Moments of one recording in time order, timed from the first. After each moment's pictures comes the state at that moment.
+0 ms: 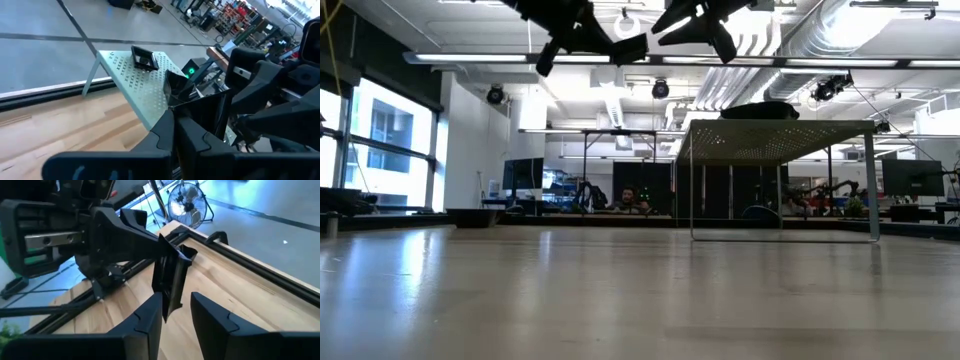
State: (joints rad) left arm 0.17 1.23 1.01 -0.01 -0.39 -0.71; right arm -0.16 1.41 1.23 -0.18 0.18 0.50
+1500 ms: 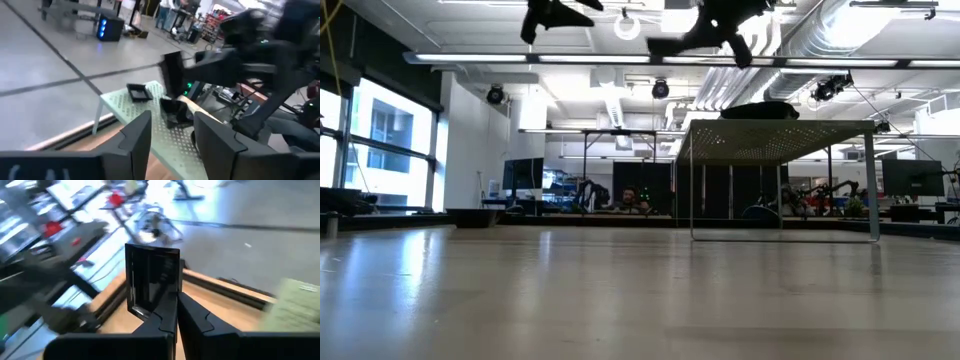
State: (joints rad) left arm 0.17 1.08 1.02 -0.04 -0.40 -0.45; right arm -0.35 1.35 1.23 -0.17 0.21 0.61
